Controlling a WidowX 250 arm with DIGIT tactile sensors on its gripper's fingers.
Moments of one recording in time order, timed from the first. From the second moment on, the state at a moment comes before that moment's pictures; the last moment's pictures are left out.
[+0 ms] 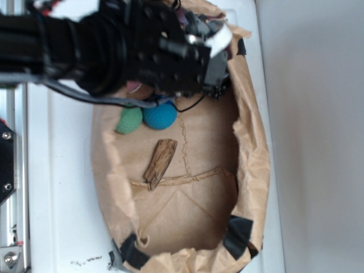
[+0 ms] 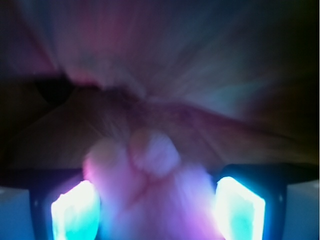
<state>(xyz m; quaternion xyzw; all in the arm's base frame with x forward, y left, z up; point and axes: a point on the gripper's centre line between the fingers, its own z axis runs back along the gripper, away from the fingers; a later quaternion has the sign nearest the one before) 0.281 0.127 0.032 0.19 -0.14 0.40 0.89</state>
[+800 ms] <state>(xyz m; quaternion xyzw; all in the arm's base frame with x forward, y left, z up) 0.282 0.102 0.029 0.18 -0.13 0.41 0.89</state>
